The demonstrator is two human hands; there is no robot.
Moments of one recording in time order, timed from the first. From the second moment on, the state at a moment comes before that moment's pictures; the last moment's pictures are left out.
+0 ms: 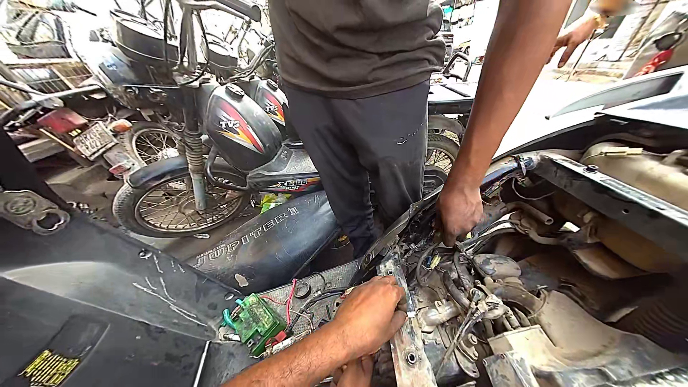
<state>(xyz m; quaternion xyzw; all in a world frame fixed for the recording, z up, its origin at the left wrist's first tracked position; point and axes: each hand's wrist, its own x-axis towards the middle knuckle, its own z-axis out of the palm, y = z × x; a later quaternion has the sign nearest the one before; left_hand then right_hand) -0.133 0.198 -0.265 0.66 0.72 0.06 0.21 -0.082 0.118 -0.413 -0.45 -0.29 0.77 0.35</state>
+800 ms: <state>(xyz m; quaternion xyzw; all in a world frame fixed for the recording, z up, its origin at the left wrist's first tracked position) -0.169 0.181 -0.279 0.39 0.70 0.35 0.48 -0.082 0.119 -0.419 -0.43 -0.29 0.79 0.34</state>
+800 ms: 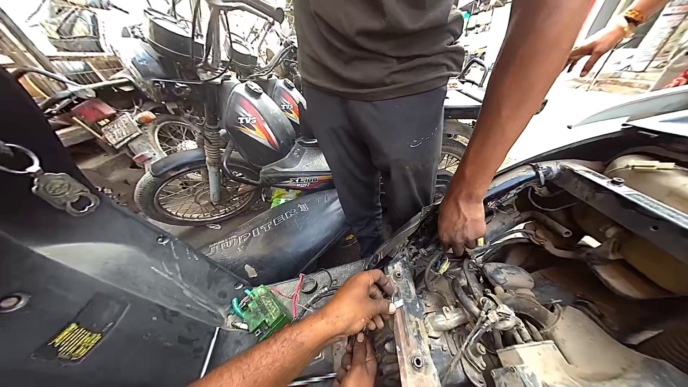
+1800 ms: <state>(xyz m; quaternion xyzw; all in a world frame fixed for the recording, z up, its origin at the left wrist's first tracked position) -0.214 0.102 -0.369 0.74 0.65 0.15 0.09 -0.077 0.113 -0.433 -0.42 -0.40 0.73 0.35</state>
